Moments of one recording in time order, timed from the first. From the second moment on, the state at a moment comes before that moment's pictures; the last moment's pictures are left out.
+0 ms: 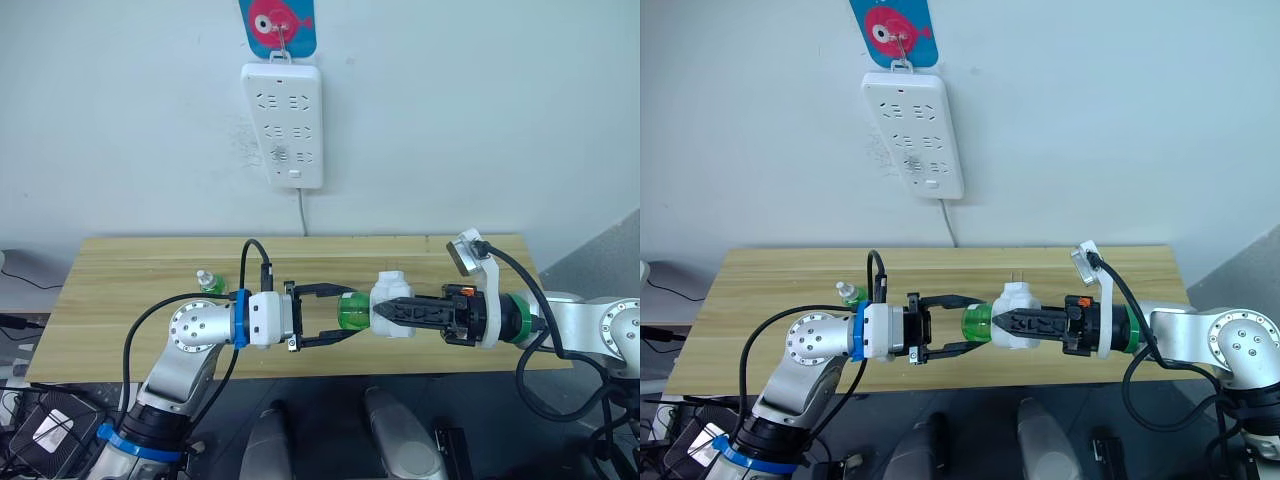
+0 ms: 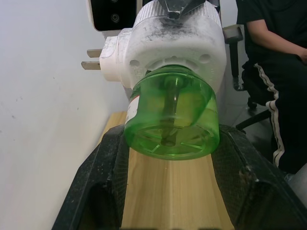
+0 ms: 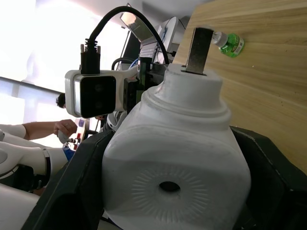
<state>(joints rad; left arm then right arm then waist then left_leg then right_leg) -0.21 0.53 -0.18 -0.20 -0.33 -0.20 -1.13 -0.35 -0.84 0.06 -0.34 1.94 1.09 0.13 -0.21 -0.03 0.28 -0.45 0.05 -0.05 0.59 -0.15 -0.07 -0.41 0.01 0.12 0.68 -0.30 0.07</state>
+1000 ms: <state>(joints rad) -0.20 0.51 -0.11 -0.16 -0.39 -0.28 -1.22 -0.28 -0.83 0.06 -0.39 1.95 1.04 0.15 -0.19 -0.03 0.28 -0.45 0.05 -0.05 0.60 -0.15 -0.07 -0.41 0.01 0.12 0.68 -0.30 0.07</state>
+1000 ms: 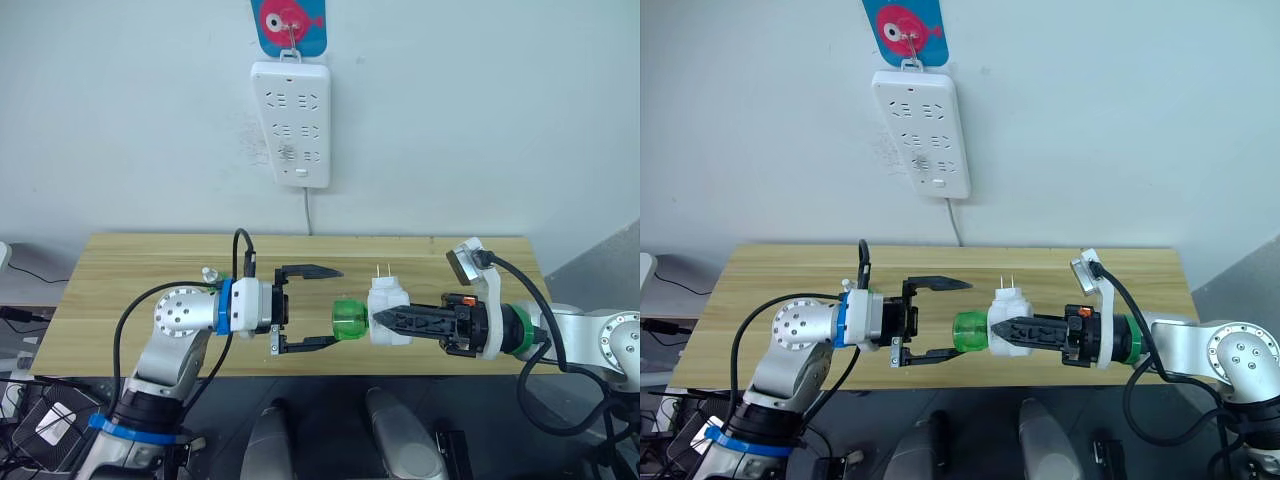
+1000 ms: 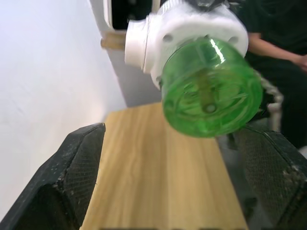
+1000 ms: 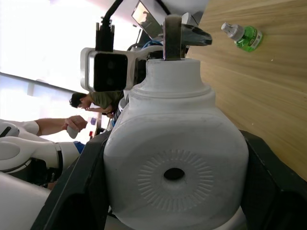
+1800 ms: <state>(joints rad) -0.19 0.58 -0.17 -0.26 -0.44 -0.08 -1.16 -0.27 -0.80 0.07 -0.39 1.94 1.02 0.09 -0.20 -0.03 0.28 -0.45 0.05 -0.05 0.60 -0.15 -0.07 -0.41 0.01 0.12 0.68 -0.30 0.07</state>
